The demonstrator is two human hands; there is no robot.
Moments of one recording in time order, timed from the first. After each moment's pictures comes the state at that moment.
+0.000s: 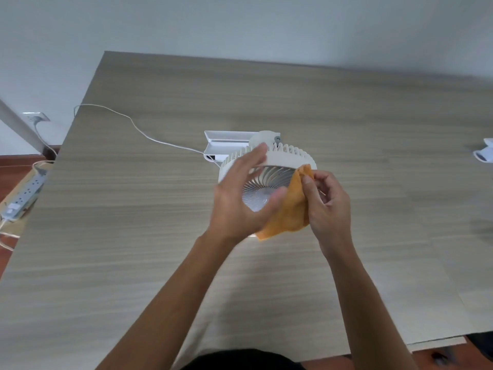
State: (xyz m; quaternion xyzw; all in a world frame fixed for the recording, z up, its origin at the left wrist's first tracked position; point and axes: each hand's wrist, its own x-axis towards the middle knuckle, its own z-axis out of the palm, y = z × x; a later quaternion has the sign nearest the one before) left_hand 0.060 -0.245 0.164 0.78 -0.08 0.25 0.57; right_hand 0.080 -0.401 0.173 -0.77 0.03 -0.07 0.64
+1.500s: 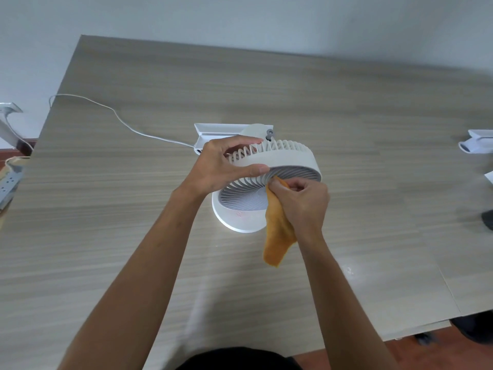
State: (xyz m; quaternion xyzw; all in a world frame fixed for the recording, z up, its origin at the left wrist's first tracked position) left_hand 0.133 -0.191 0.148 0.76 -0.08 0.01 0.64; right_hand 0.095 -0.367 0.161 -0.84 0.17 -0.08 0.51
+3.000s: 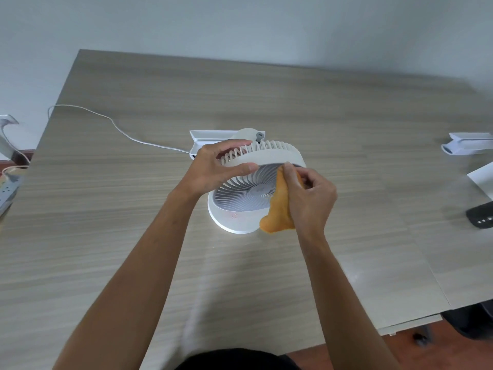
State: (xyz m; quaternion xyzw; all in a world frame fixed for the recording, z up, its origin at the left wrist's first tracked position) left_hand 0.129 -0.192 0.147 0.75 -0.06 0.00 0.66; right_hand 0.085 -0.378 0.172 -0.79 0.16 -0.19 0.56
